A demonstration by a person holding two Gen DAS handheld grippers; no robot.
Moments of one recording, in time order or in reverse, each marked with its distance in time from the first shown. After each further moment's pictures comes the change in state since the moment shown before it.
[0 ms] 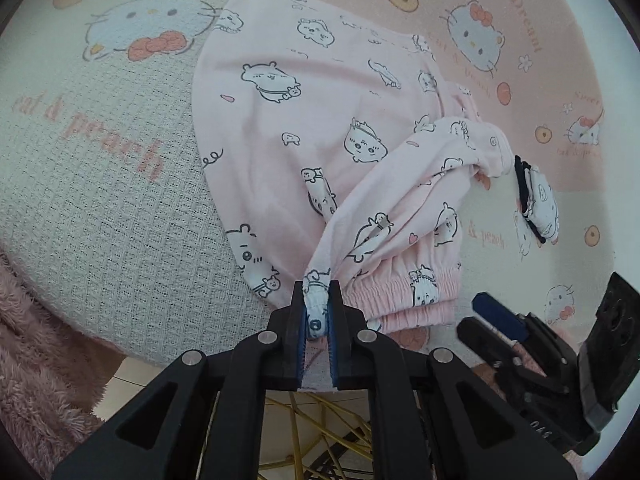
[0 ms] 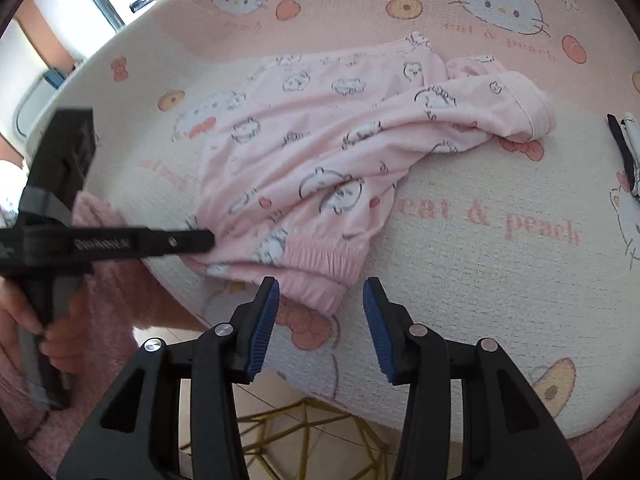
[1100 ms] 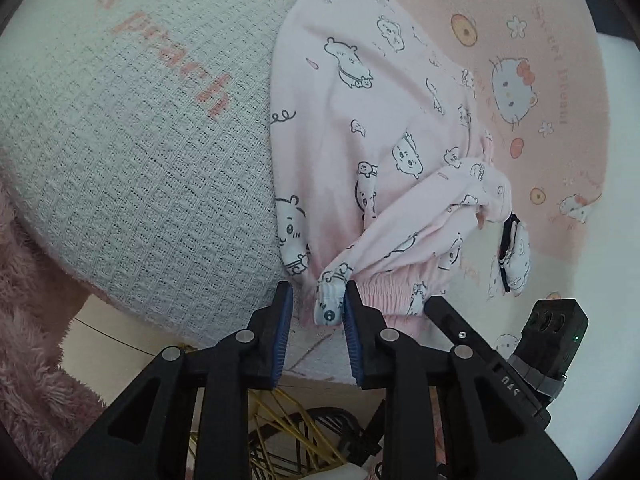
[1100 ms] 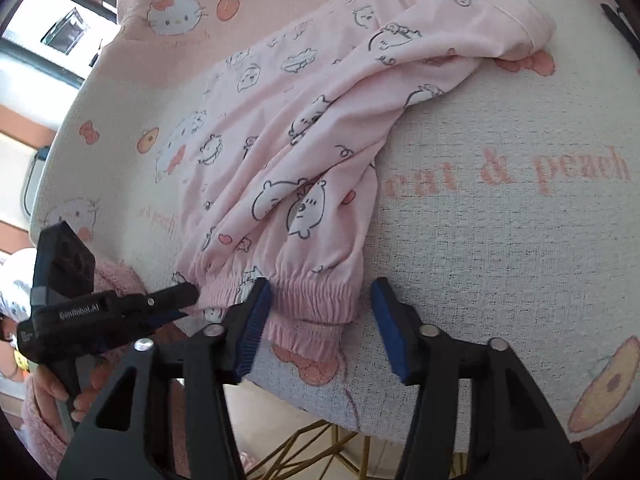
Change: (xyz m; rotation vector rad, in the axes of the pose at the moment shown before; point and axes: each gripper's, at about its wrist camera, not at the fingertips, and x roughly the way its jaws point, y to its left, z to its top) left arm 0.008 0.037 -0.003 -0.271 0.047 -0.127; right arm 0.053 -0.055 0.020 0.266 0.116 0.138
